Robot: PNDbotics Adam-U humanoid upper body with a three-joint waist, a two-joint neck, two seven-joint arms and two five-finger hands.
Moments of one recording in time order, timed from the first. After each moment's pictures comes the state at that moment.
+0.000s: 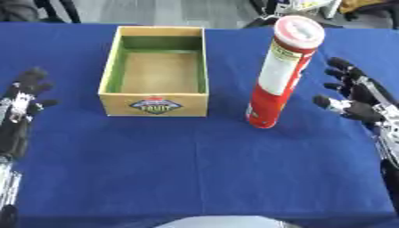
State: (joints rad) left arm -0.18 0.26 0.14 -1.67 0.06 -0.04 -0.15; right arm -0.43 -0.33 -0.12 -1.27 0.00 -0.23 0.34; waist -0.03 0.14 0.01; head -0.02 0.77
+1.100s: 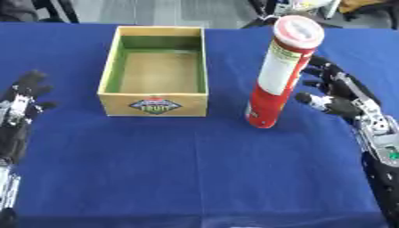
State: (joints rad) left arm -0.18 0.26 0.14 -1.67 0.06 -0.04 -0.16; right arm -0.47 -0.28 -0.10 -1.25 0.01 -0.22 0.36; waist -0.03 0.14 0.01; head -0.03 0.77
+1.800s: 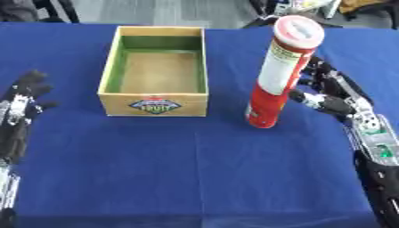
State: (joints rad) left arm -0.18 0.26 0.14 -1.68 0.06 -0.04 -0.16; right arm -0.48 -0.25 -0.09 -1.26 0.01 -0.22 0.37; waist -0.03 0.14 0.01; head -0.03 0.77
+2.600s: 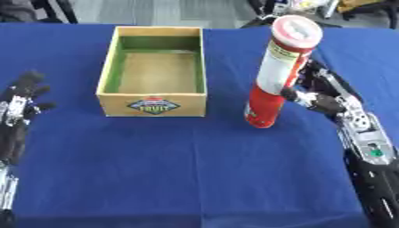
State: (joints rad) left arm -0.18 0.25 0.14 -1.68 0.06 -0.04 -0.17; right arm -0.49 -0.22 -0.08 -1.29 0.01 -0.22 0.38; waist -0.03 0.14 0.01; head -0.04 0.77
